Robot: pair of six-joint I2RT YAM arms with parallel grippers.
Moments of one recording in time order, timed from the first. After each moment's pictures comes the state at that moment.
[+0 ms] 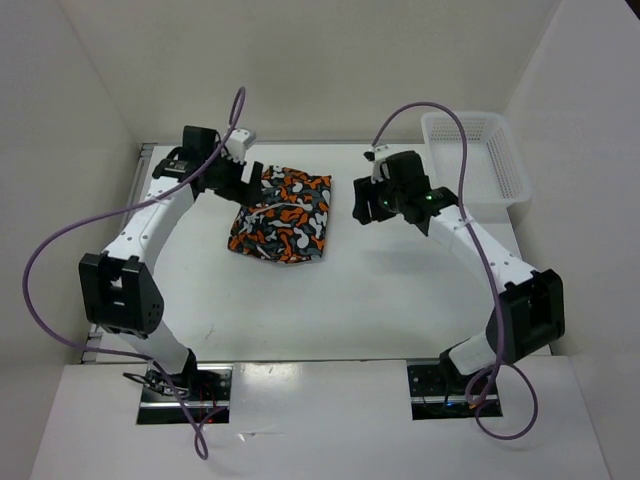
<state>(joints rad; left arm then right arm) -0.15 1.64 1.52 -0.66 0.36 0.18 0.41 1.46 1.24 -0.47 -0.13 0.06</state>
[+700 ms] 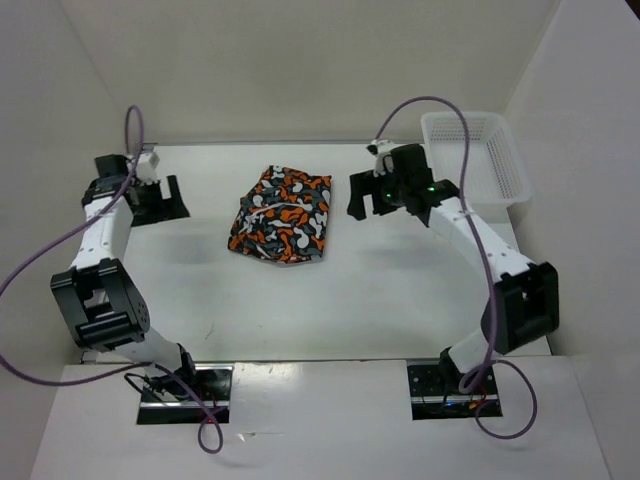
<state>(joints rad) 0.28 1.60 1.32 -0.66 0.34 0.08 0.38 1.58 1.31 -0.45 -0.24 0.12</state>
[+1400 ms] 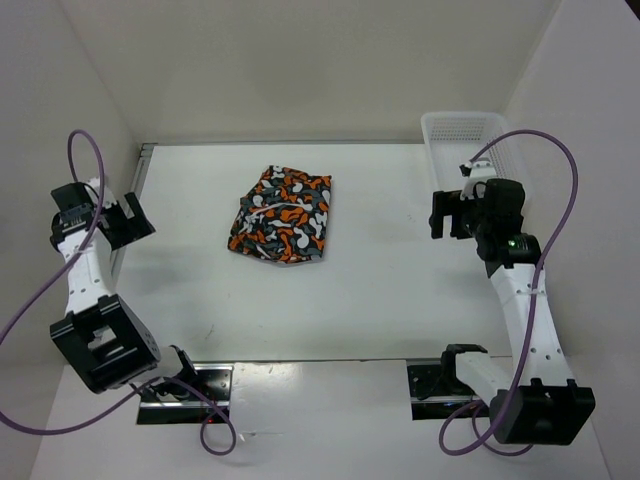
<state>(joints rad) 0.58 1.35 1.12 -0.64 0.27 0.00 -0.06 1.00 1.02 -0.58 -0.16 -0.10</state>
